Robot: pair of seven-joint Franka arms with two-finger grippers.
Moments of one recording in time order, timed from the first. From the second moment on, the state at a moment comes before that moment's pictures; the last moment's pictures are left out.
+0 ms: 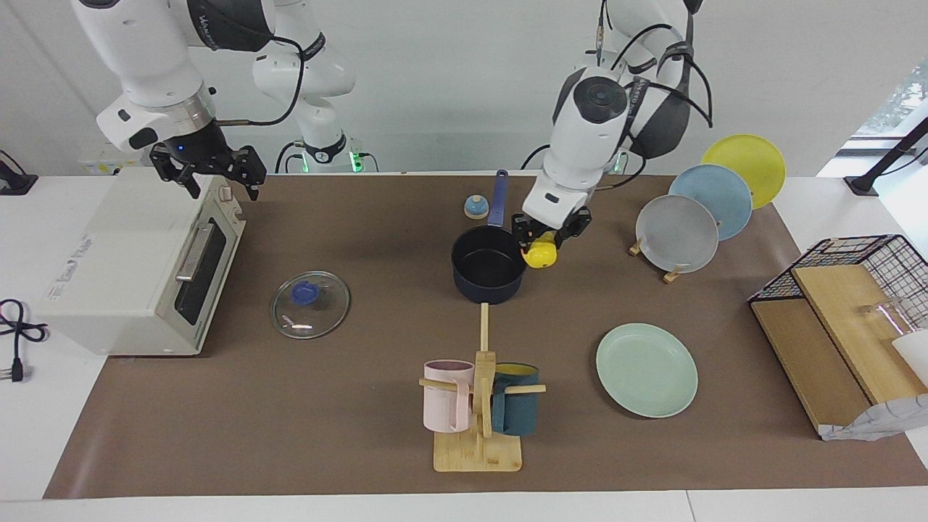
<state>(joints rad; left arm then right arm) -0.41 0.22 -0.04 -1.58 -0.07 1.77 -0.54 0.02 -0.03 -0.02 -1.62 -0.07 1.54 0.03</state>
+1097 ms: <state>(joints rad) -0.16 0.55 -0.04 -1.51 -0.01 2.09 -0.22 0.02 -0.03 -0.02 -1.62 -0.04 1.53 0.03</state>
